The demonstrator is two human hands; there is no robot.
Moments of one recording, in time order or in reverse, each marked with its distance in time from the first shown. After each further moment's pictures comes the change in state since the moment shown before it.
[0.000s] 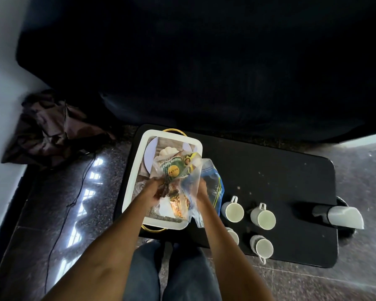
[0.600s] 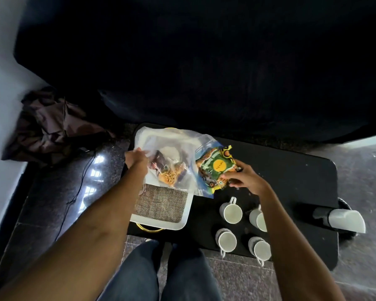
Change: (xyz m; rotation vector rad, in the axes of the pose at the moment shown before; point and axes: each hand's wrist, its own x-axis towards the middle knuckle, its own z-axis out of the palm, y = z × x) left_hand 0.041 0.073 0.011 0.100 0.579 0.249; right_hand 0.053 -0.035 -0.156 -0.268 -0.154 0.025
